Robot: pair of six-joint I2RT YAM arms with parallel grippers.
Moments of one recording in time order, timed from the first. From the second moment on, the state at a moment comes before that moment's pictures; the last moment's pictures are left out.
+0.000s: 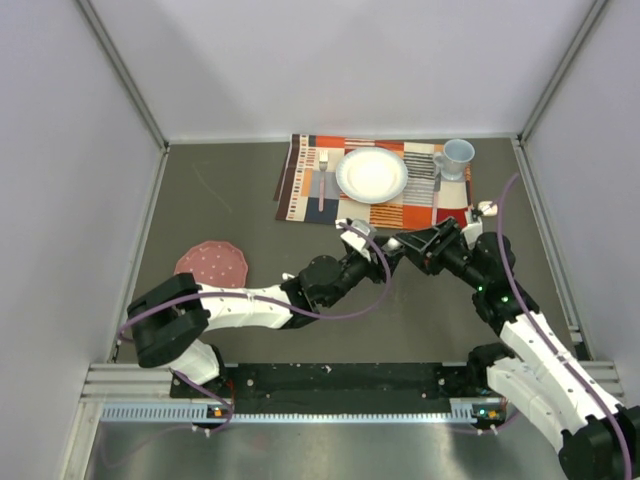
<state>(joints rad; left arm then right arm) -1.14 1.54 0.77 0.87 -0.29 -0.20 0.33 0.73 0.49 0.02 -0.37 1.27</state>
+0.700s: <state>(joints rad) -1.14 1.54 0.69 1.11 -0.28 -0.19 0.33 0.68 0.44 0.14 -0.36 1.47</state>
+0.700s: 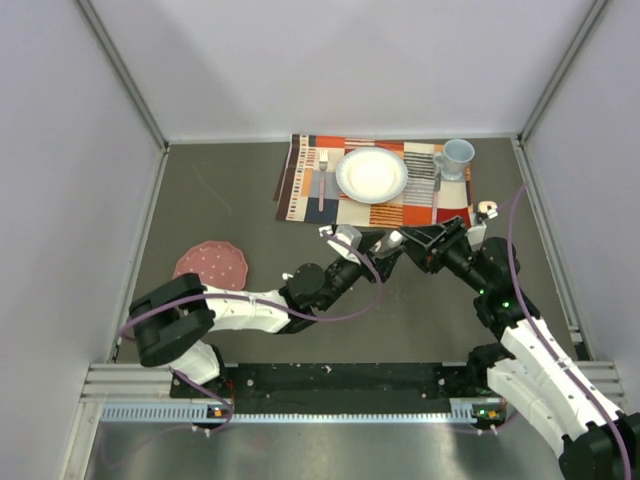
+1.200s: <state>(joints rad) -1.14 1.64 0.67 1.28 -0.26 -0.13 0.33 0.68 0.44 0.17 -0.36 1.50</state>
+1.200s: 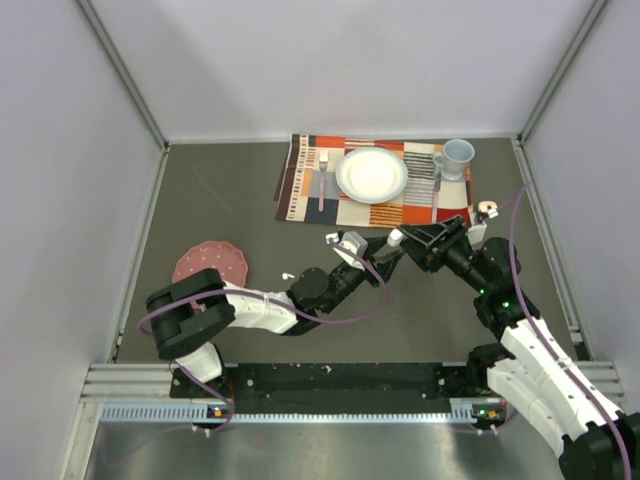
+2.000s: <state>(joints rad) -1.14 1.68 0.67 1.30 -0.25 -0.08 0.33 0.70 0.42 0.18 -0.35 1.50</state>
